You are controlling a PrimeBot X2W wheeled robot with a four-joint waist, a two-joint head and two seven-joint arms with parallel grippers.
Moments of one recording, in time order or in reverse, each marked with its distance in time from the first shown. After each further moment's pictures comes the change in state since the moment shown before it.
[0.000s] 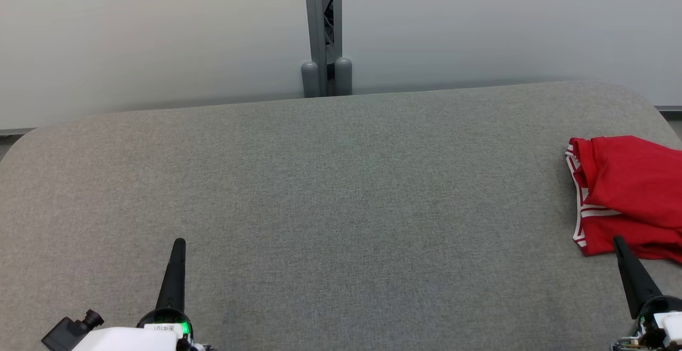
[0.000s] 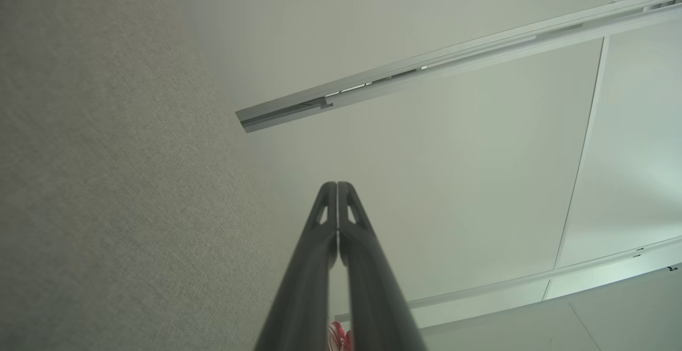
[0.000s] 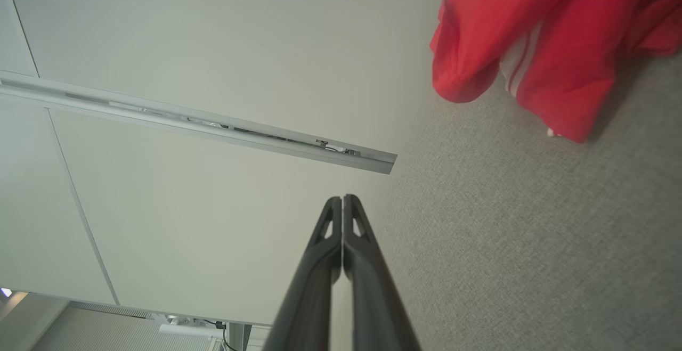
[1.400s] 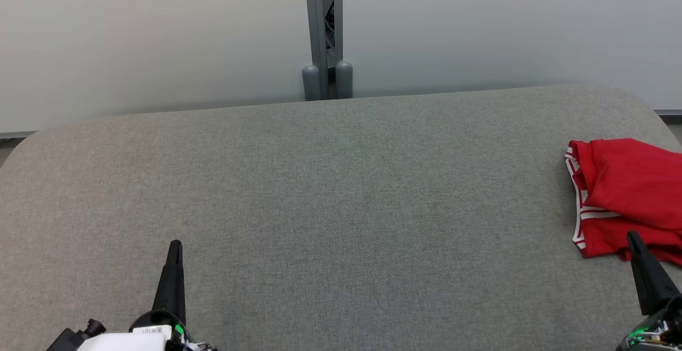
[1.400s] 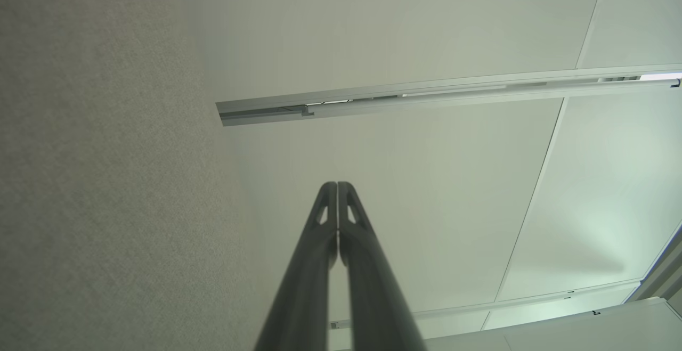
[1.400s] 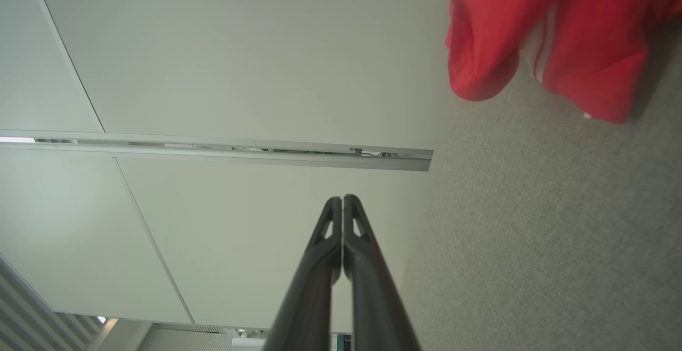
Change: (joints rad) left arm 0.007 -0.035 0.028 0.005 -0.169 -0.042 0.018; right arm -0.016 0.012 -0.070 0.017 0.200 0.000 0.086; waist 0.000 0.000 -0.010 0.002
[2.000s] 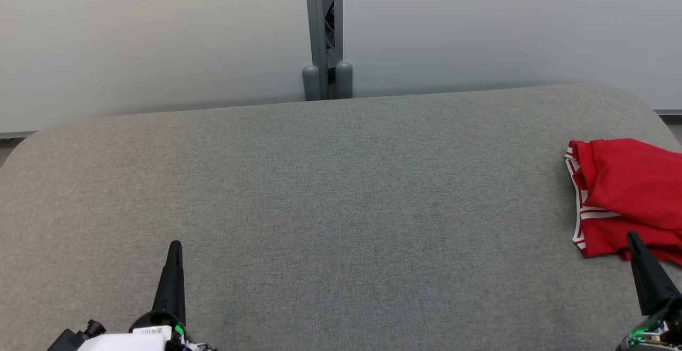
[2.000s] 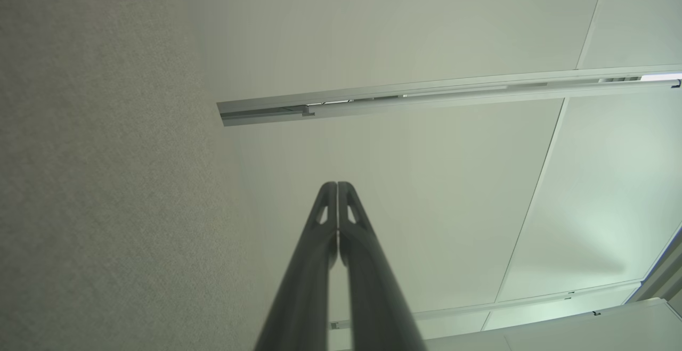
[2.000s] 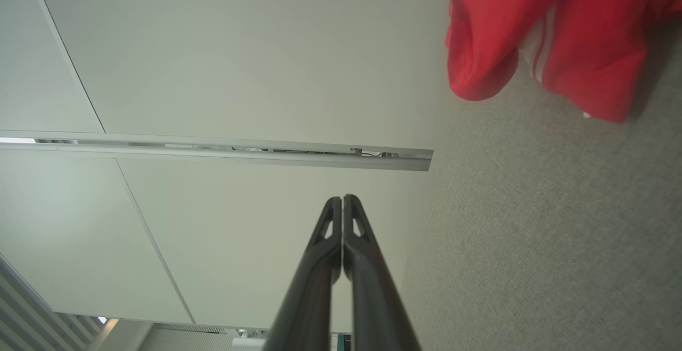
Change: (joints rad) left arm 0.002 -0.001 0.001 0.000 0.000 0.000 0.000; right arm -0.002 0.009 -0.012 0.002 -0.008 0.000 0.009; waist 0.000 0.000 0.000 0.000
